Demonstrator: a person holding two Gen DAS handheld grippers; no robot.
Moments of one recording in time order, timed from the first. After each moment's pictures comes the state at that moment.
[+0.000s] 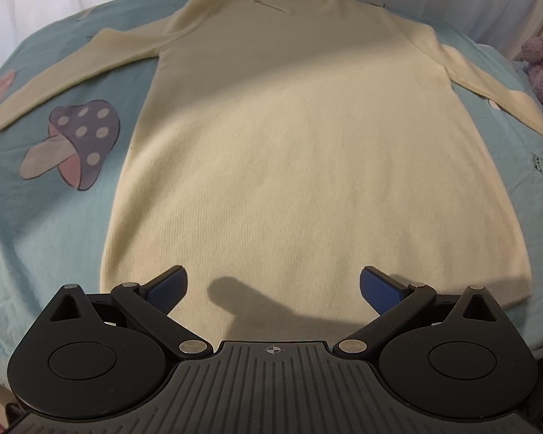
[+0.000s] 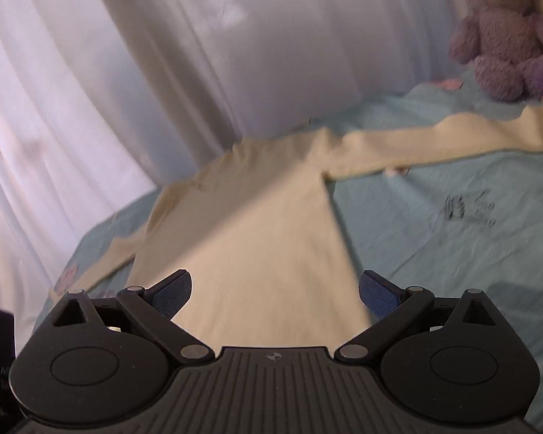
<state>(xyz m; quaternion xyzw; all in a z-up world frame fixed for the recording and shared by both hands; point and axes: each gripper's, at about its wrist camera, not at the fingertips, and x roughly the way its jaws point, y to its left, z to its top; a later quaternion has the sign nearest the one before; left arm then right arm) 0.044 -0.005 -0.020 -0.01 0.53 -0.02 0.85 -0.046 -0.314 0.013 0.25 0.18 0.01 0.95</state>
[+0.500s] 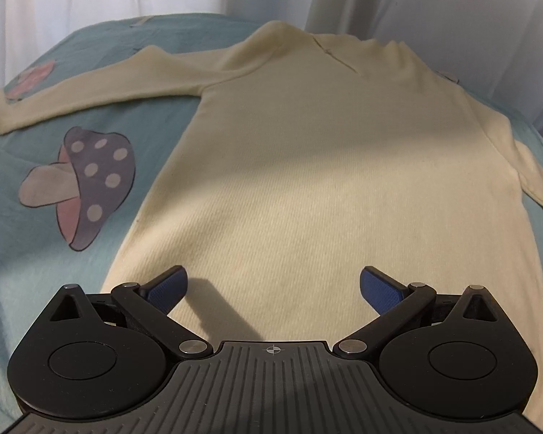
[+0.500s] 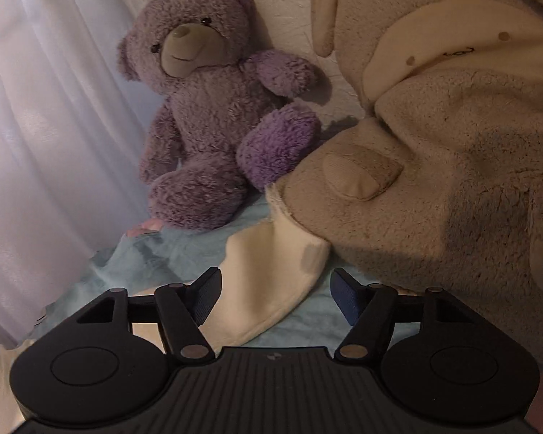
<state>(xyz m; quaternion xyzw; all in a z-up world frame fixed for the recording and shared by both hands) 0.113 0.007 -0.040 -0.08 0.48 0.08 0.87 0.045 -0.570 -0.064 0.32 0.20 -0.31 0.87</state>
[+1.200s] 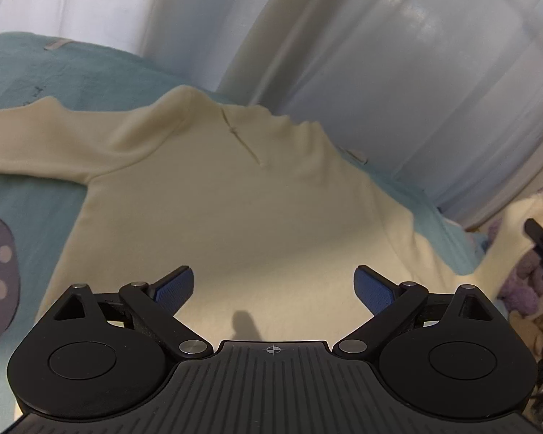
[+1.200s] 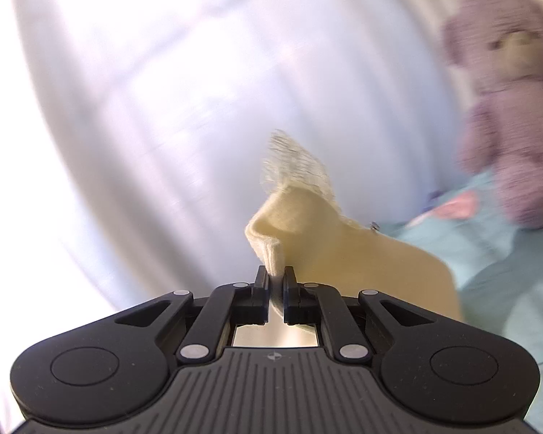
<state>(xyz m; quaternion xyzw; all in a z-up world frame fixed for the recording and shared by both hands) 0.187 0.022 0.004 -0.22 0.39 -0.08 0.89 0.131 -0.315 0.041 0.24 0.17 0.13 0.95</state>
